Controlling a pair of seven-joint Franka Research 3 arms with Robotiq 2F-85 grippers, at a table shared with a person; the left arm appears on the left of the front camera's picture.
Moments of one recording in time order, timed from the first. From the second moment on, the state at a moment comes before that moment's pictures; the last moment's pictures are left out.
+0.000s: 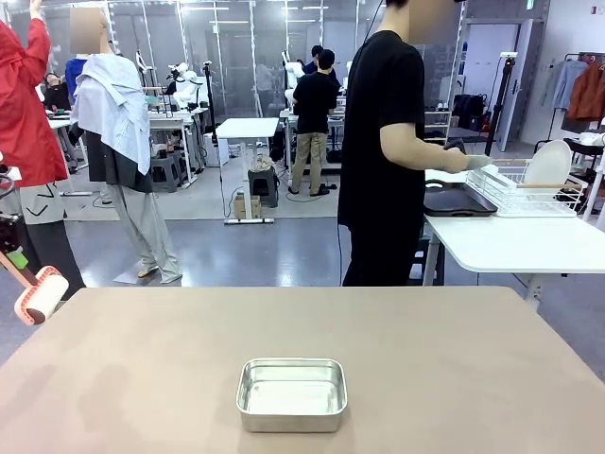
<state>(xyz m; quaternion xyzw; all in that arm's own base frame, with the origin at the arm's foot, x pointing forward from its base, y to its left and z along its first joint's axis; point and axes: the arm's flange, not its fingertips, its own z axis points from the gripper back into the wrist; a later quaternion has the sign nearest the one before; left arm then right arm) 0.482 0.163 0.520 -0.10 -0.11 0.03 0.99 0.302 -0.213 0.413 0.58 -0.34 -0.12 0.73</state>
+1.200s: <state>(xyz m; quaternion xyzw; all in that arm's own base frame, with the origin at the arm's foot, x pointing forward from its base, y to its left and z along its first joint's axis) 0.493 0.141 0.541 -0.06 -0.12 -0.03 0.99 0.302 -0.213 0.413 0.58 -0.34 -0.12 0.73</state>
